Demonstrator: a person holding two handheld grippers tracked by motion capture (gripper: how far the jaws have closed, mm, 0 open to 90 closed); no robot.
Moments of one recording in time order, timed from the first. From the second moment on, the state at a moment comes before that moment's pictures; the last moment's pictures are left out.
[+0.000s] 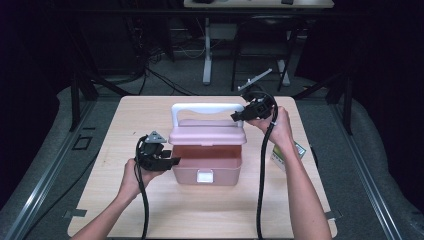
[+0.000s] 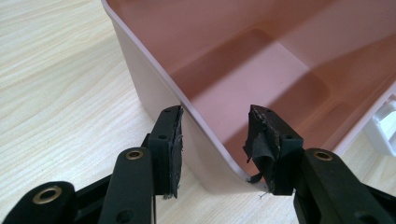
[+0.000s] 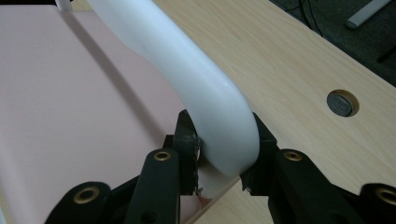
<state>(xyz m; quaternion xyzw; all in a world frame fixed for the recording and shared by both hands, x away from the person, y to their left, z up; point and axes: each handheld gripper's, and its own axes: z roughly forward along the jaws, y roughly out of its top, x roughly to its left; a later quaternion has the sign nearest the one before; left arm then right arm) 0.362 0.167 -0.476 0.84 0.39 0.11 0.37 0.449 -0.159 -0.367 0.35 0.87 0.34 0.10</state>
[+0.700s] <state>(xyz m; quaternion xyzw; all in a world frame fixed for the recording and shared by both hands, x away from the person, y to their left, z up) 0.361 0.166 -0.476 0.84 0.38 0.12 0.36 0.472 -0.159 -0.359 0.37 0.86 0.34 0.10</state>
